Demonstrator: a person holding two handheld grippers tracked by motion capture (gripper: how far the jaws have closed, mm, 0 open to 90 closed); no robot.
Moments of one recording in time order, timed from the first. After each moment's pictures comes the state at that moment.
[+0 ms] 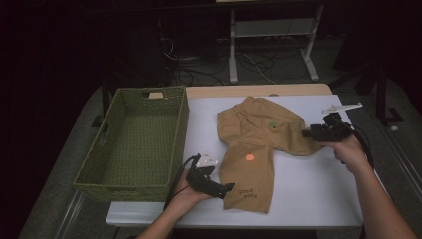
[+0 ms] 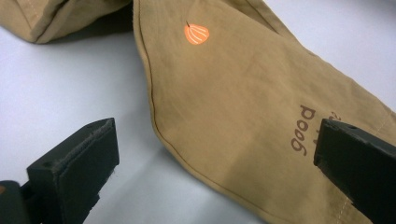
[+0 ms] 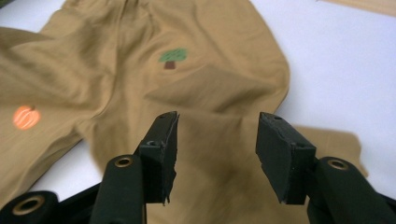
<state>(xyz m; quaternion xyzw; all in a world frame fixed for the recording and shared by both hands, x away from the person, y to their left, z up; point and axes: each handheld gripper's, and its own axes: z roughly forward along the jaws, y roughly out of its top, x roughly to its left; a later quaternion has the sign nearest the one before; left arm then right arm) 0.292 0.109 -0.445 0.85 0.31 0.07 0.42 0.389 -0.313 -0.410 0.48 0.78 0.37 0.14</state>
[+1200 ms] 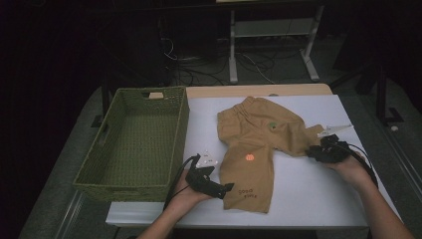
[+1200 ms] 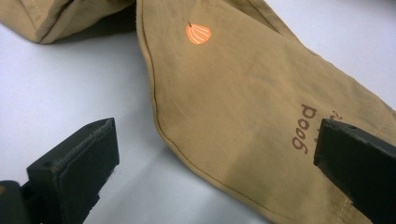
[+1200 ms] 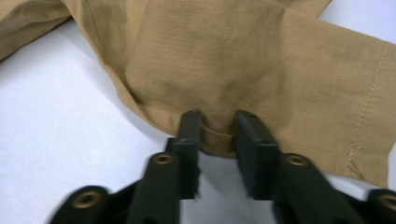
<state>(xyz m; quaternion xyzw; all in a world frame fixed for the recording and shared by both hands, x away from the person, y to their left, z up) 0.291 0.110 -0.444 0.85 0.31 0.08 0.42 0.355 -0.310 -0.449 0.44 0.83 0.29 0.16</state>
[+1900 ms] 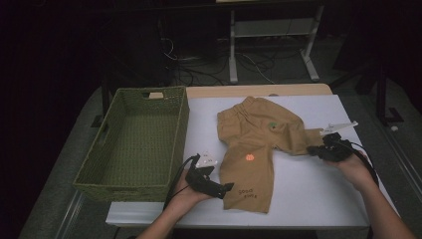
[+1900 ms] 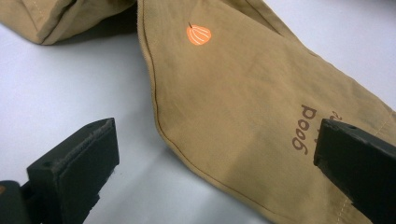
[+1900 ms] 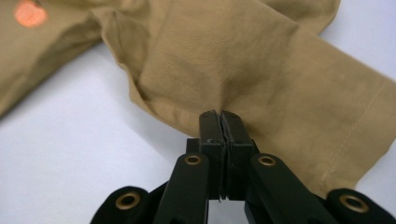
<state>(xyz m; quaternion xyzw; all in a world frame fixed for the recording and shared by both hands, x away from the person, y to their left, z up) 0.291 0.110 -0.443 0.85 0.31 0.08 0.42 0.350 -0.309 -0.433 0.43 0.83 0.32 0.14</state>
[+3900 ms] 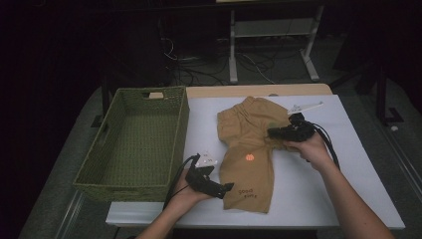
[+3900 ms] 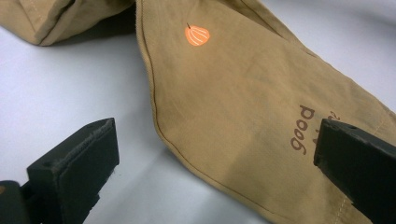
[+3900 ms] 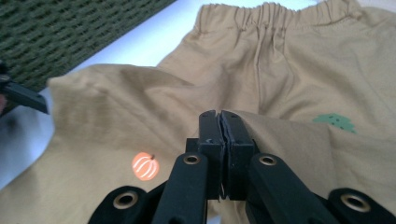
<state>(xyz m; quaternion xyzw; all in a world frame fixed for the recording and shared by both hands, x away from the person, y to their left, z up) 0.291 0.110 -0.443 0.85 0.31 0.08 0.42 0.404 -0.221 -0.411 0.39 0.80 0.45 0.06</state>
